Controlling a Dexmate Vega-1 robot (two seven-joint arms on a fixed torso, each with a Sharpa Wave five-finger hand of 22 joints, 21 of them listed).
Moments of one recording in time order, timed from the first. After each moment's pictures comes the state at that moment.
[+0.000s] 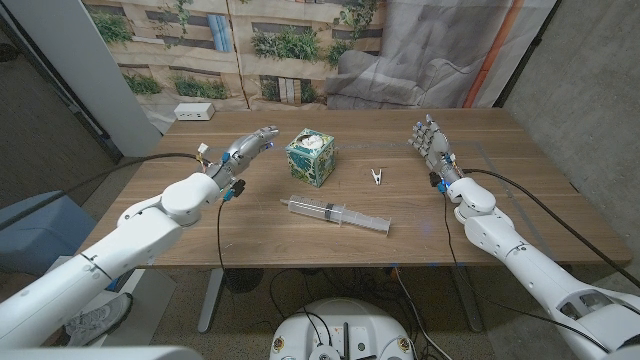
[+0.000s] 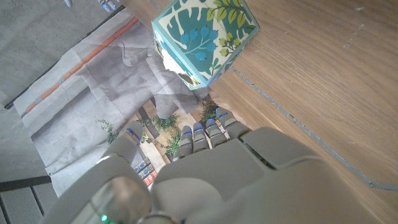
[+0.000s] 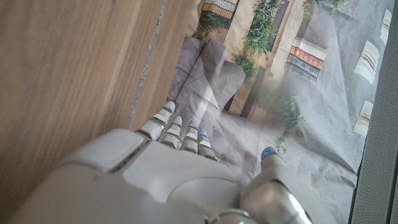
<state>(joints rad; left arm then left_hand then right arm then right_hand) 1.10 0.95 0.28 -1.99 -0.42 0.09 0.15 0.14 0.12 0.68 -0.09 0.18 0.04 0.01 0.19 0.17 0.03 -0.04 0.20 0.17 0.00 -0.04 0.18 0.16 0.08 -0.04 0.19 0.16 -0.80 -0.49 -0.38 -1.20 0.62 0.38 0.09 0.07 0.07 0.30 0.03 0.22 0.03 0.00 0.18 0.17 0.09 0.01 0.18 0.19 0.00 0.00 0.19 0.33 0.22 0.00 0.18 0.17</state>
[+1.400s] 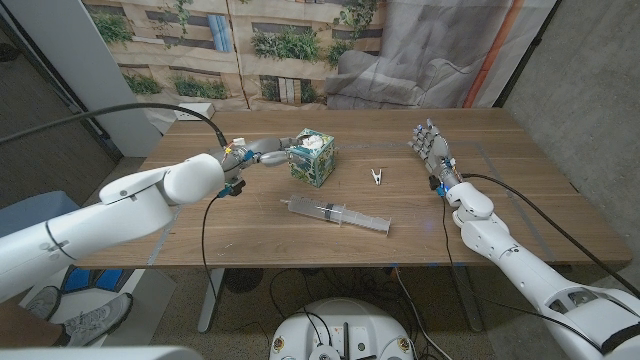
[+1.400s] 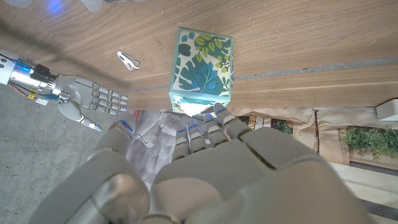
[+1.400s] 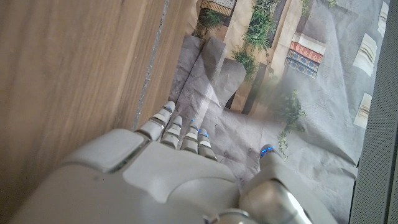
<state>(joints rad) 0.97 1.22 0.40 -2.32 0.03 0.42 -0.07 0.21 0.09 0.67 -0.18 0.17 0.09 -0.07 0.19 0.17 0.10 -0.10 0.20 0.17 0.08 -0.04 0.18 0.16 0.14 -0.04 0.19 0.16 -0.77 -0.45 -0.38 -1.09 0.64 0.45 0.13 0.08 0.08 0.31 0.02 0.22 0.03 0.00 0.18 0.17 0.09 0.01 0.19 0.19 0.01 0.00 0.19 0.31 0.22 -0.01 0.18 0.17</state>
